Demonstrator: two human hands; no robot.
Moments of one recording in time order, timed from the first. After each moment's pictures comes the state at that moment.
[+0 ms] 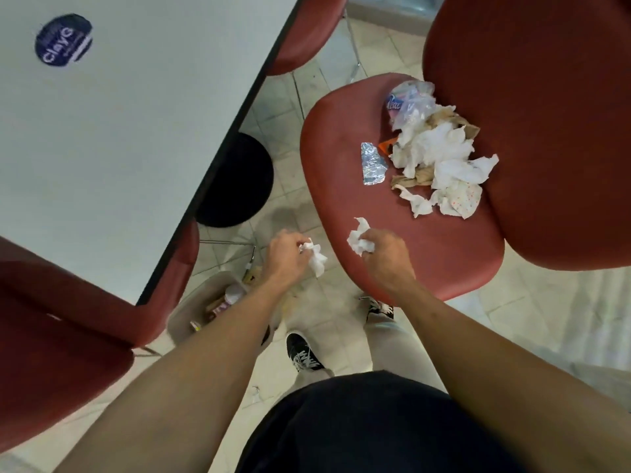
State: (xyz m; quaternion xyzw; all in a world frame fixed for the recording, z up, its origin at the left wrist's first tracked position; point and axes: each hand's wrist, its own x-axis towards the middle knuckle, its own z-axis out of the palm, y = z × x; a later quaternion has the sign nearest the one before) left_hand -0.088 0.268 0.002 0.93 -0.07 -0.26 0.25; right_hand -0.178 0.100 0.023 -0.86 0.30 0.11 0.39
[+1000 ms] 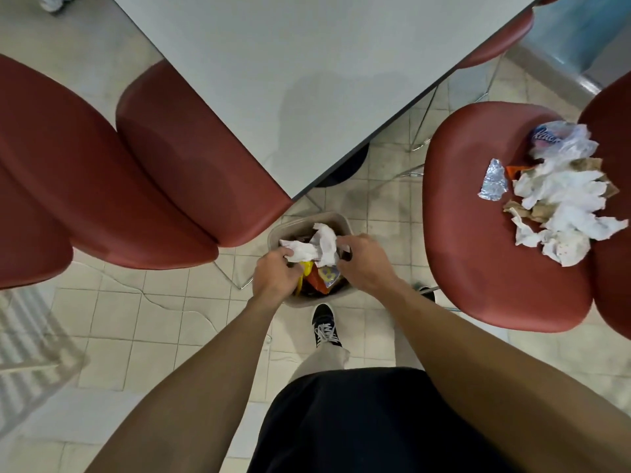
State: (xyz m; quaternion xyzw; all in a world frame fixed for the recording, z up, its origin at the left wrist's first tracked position) left_hand -0.190 0.535 0.005 0.89 0.23 -0.22 0.32; right_hand -0.173 0.359 0.048 -0.91 0.05 0.28 0.30
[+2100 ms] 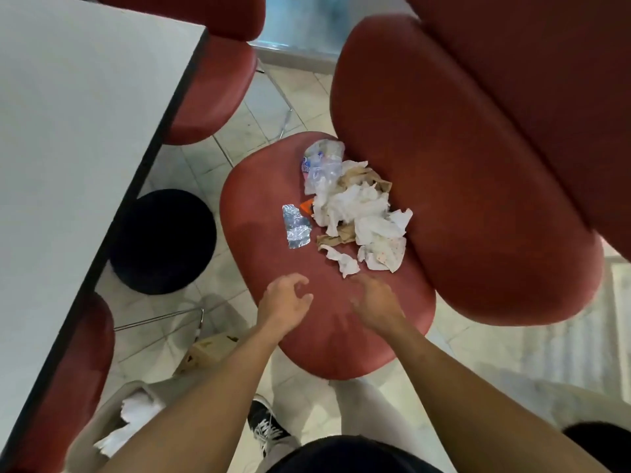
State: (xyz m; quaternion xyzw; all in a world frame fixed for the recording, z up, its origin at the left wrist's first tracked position) left_hand -0.075 0.084 -0.016 0.91 -0.14 -0.32 0.22; right_hand -0.177 -0.072 -0.007 -0.83 0.35 0.24 0.37
